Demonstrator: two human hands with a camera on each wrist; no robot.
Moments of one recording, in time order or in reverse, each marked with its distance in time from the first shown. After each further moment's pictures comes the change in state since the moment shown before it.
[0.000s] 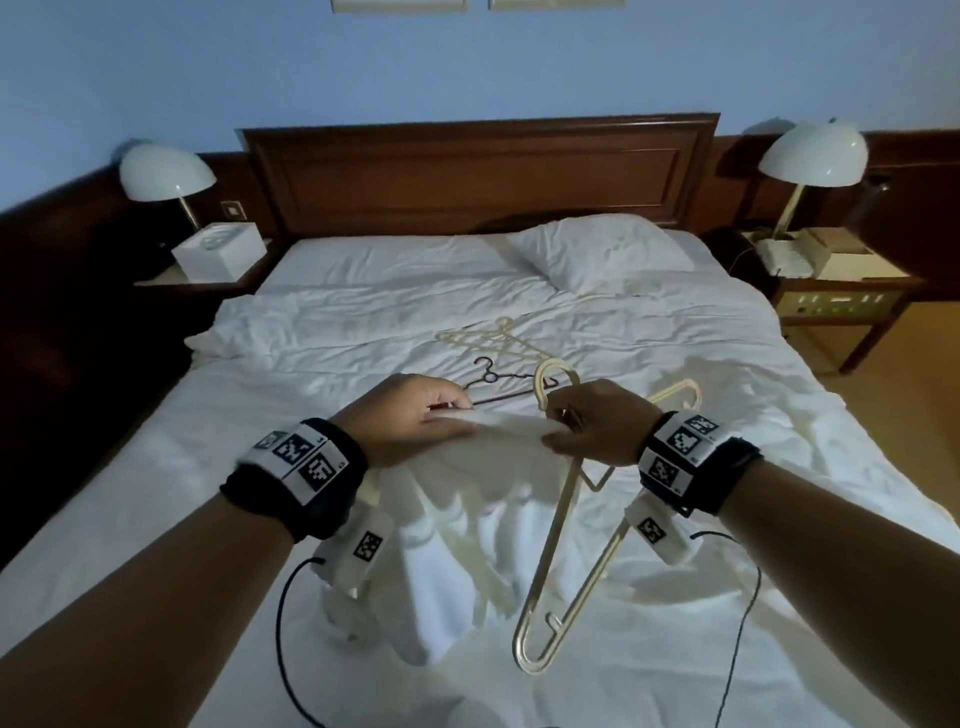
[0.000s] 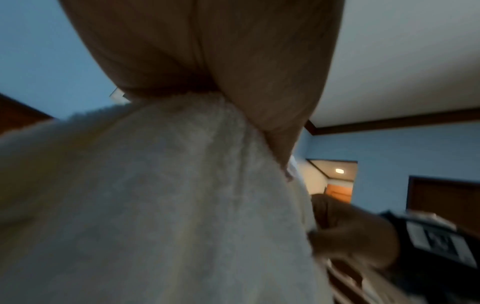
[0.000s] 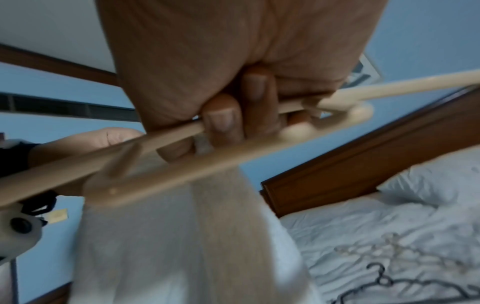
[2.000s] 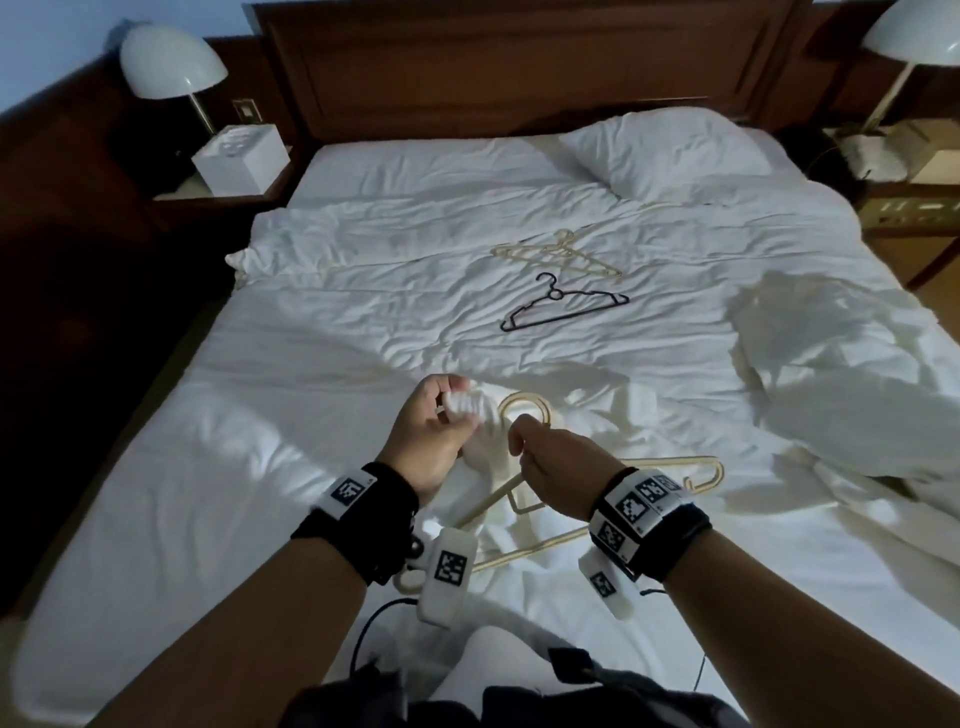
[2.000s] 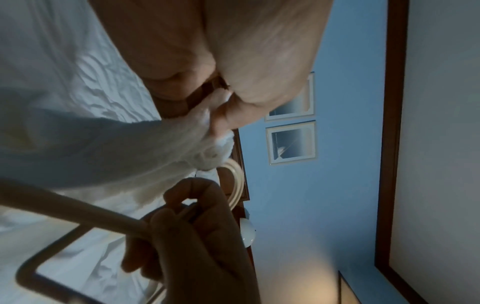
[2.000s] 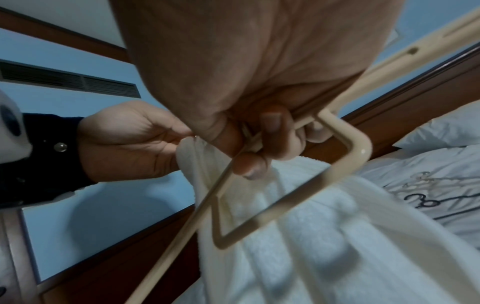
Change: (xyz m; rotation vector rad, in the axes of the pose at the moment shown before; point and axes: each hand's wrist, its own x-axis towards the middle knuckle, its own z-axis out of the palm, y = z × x) left_hand -0.117 -0.135 0.033 -0.913 0.361 -0.484; right_hand 0.033 -0.161 0.195 0.184 -0.181 0.087
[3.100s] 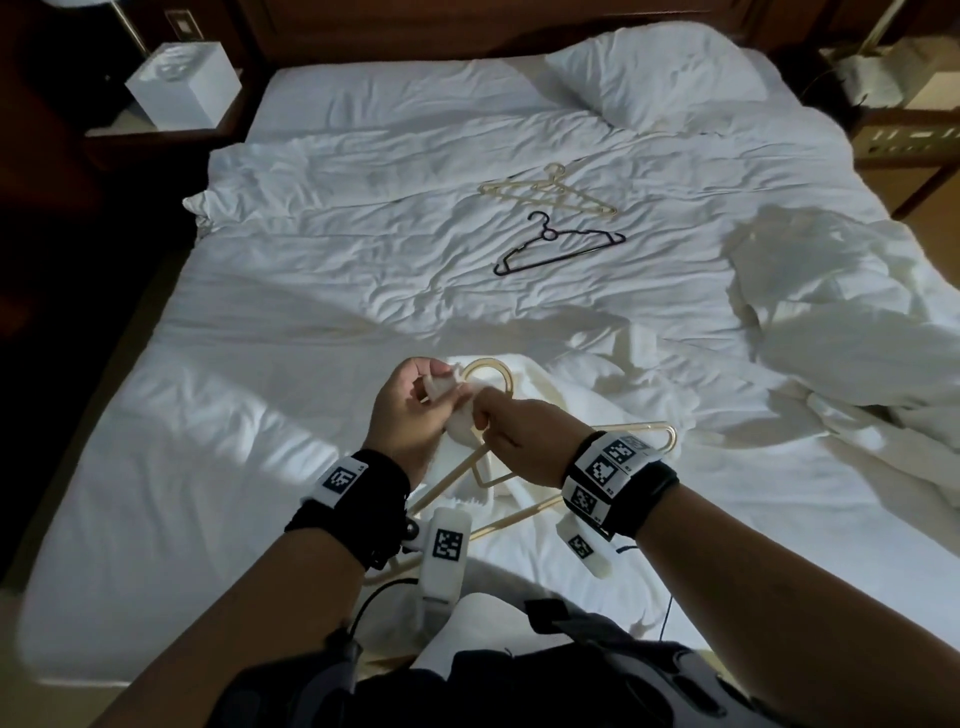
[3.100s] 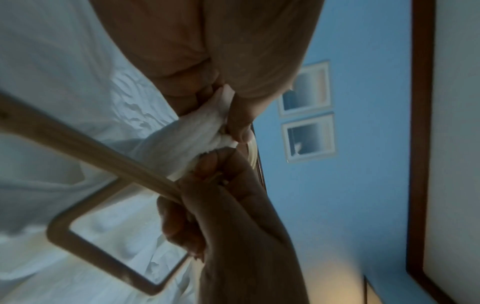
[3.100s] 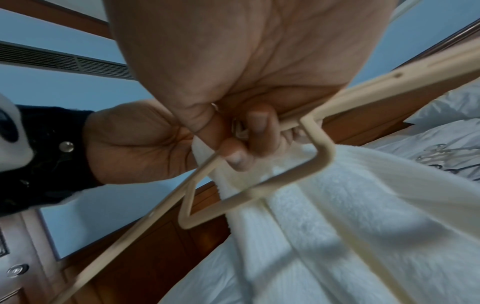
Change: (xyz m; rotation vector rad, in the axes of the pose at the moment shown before) left_hand 0.002 -0.049 -0.039 -0.131 0.088 -0.040; right_hand 0.019 -0.040 0.046 0.083 -0.001 -0.063
